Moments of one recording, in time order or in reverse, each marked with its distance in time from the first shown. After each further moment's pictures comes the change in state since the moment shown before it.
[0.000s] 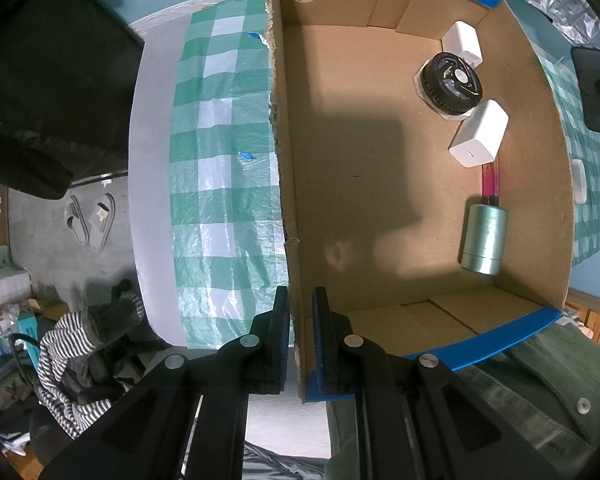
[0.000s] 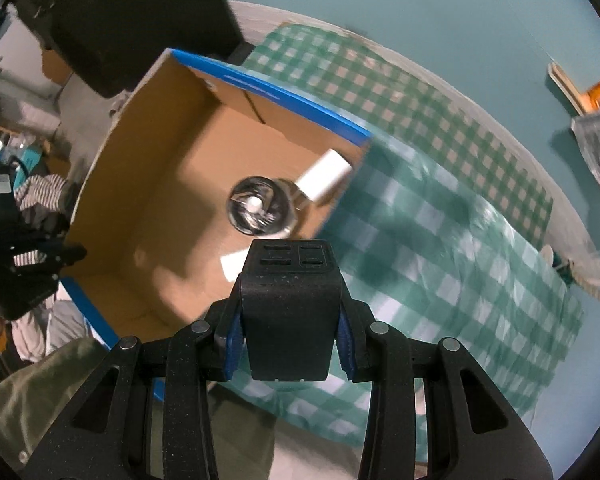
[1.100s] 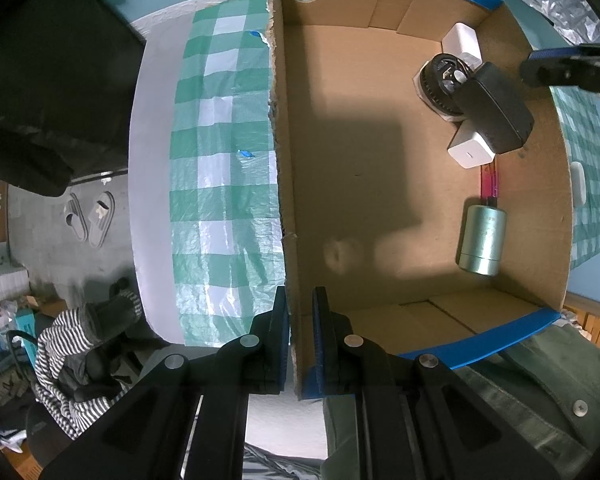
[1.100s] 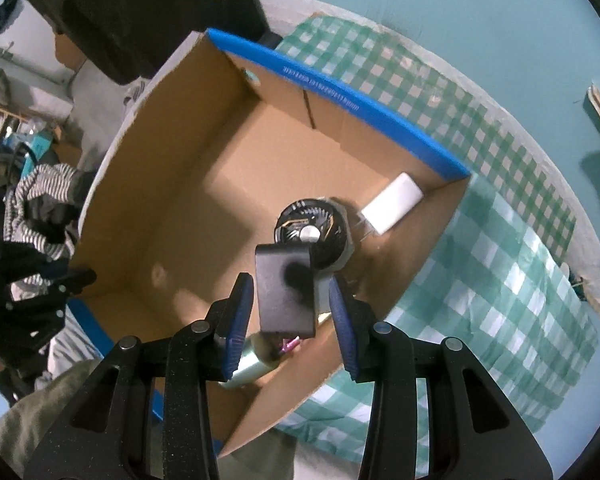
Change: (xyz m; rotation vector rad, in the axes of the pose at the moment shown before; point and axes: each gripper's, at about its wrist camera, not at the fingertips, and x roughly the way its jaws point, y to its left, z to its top) left arm 0.000 0.001 -0.004 -0.008 -0.005 -0.004; right arm 0.035 0.038 0.027 -0.034 0.023 0.041
